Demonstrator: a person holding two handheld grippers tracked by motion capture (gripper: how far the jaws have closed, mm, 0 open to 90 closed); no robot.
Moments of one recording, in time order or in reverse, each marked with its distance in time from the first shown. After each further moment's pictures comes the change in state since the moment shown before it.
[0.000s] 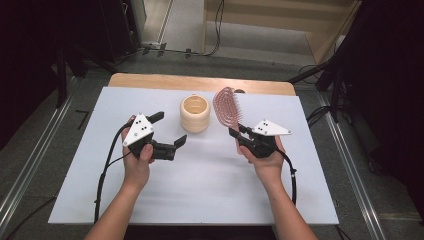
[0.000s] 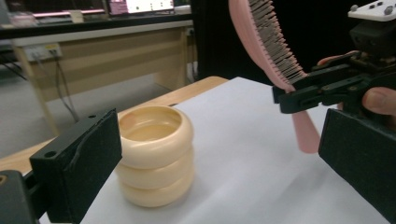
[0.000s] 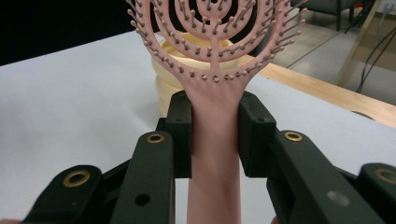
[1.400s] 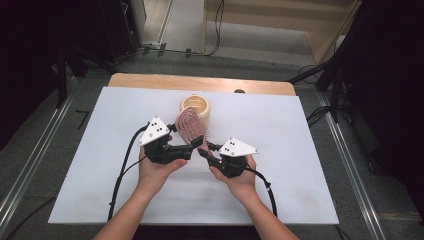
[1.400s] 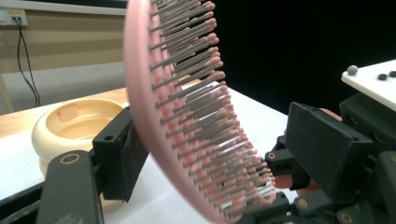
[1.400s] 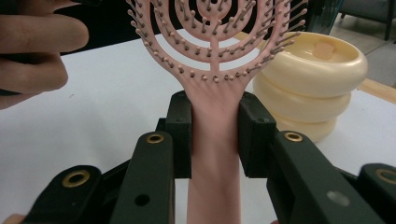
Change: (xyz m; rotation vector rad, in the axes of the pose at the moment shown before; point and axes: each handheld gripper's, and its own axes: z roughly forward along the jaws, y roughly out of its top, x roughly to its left) left arm -0.035 0.010 0.014 0.016 -0.051 -0.153; right arm 0.088 -0.005 0.023 0.006 0.116 -0.070
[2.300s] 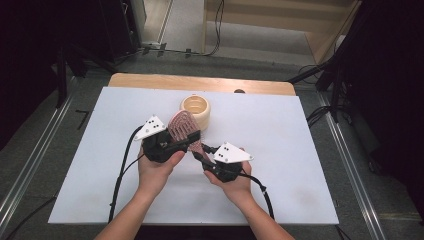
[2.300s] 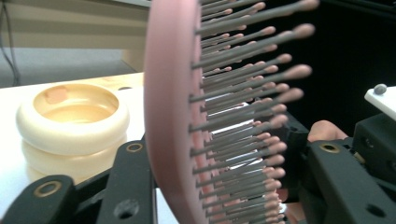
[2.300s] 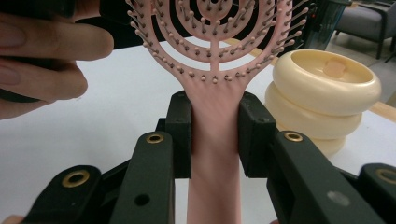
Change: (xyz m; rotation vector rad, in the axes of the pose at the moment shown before) left arm 0.007 0.000 -0.001 0.012 -0.043 -0.119; right arm 0.018 0.002 0.002 -0.028 -0.020 -0.055
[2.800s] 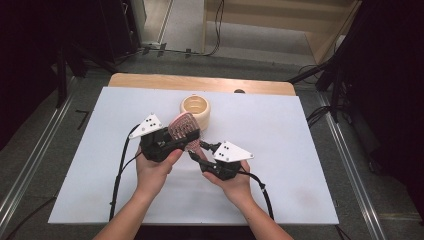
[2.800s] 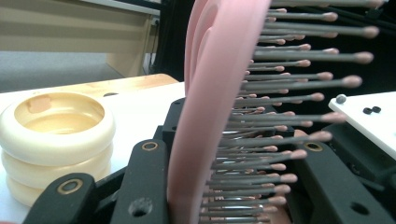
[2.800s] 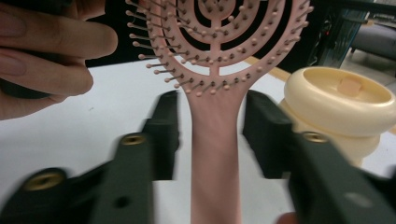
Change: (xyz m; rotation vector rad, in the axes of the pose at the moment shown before) left arm 0.001 0.007 -0.006 -0.021 -0.054 -0.007; right arm -0.006 -0.001 0.006 -0.067 0.064 -0.014
